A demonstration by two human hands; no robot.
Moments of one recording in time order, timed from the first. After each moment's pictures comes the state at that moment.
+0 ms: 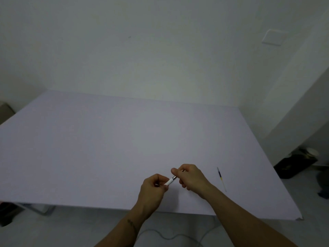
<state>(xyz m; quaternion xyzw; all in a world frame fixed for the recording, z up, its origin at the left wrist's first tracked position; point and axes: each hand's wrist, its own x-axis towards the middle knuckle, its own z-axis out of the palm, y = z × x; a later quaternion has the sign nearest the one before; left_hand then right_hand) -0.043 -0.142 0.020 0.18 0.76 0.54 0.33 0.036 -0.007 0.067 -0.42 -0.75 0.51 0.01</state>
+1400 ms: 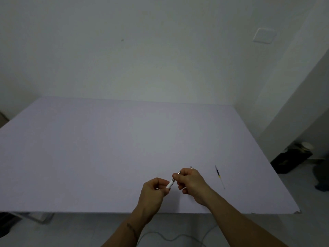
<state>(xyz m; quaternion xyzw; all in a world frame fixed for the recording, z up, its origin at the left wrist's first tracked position) -0.037 -0.144 0.021 0.17 0.73 0.55 0.36 0.050 -0.011 0.052 -0.42 -0.63 0.65 0.05</state>
